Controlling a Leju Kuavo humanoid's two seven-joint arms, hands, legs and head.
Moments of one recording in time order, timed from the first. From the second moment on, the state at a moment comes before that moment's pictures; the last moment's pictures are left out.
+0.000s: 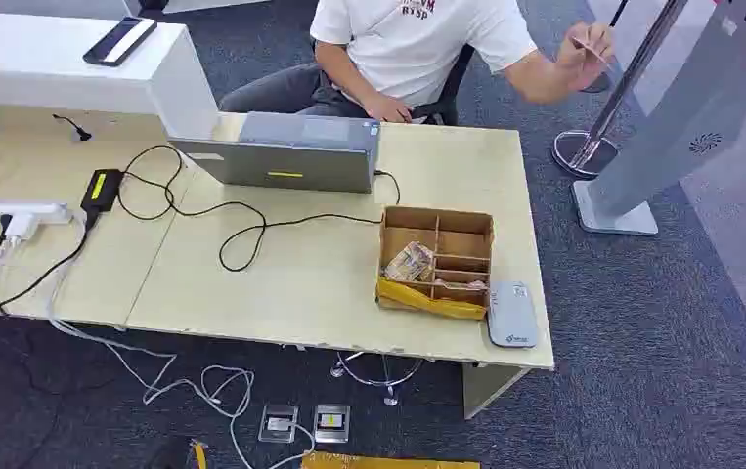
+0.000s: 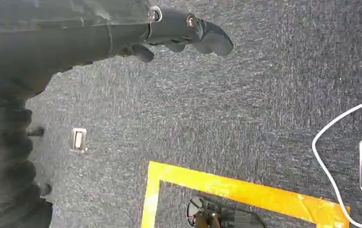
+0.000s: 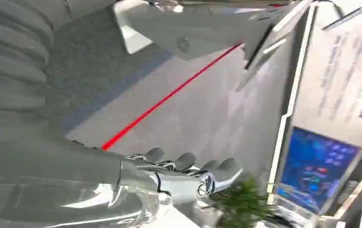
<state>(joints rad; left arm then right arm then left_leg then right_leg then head) -0.16 0.13 -0.70 -0.21 0.63 0.45 -0.18 -1.25 -0.63 -0.38 -0.37 0.58 -0.10 -0.26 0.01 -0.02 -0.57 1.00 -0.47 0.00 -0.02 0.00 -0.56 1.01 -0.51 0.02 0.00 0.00</state>
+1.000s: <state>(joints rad) -0.16 0.15 -0.72 -0.21 0.62 0.42 -0.19 -1.07 -0.39 0.44 -0.89 0.60 -0.19 -0.26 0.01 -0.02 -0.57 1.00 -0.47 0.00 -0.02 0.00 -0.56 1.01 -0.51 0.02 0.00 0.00</state>
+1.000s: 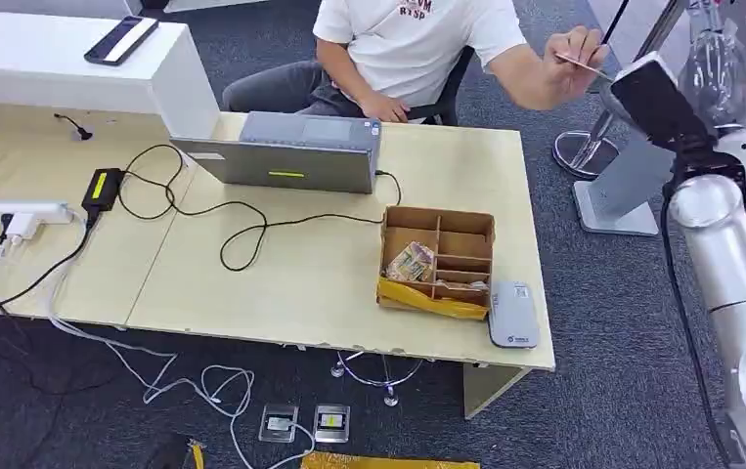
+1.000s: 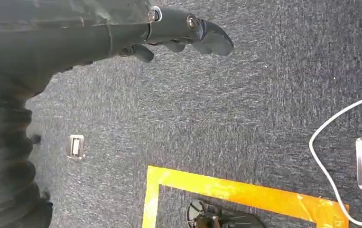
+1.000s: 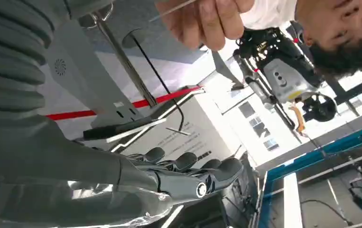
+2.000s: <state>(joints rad) -0.16 0.16 -0.73 -0.21 0.62 0.41 -0.18 -1.04 -0.36 0.54 -0.91 0.69 -0.10 -0.25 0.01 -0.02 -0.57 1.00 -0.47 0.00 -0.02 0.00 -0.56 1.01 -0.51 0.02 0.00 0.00</state>
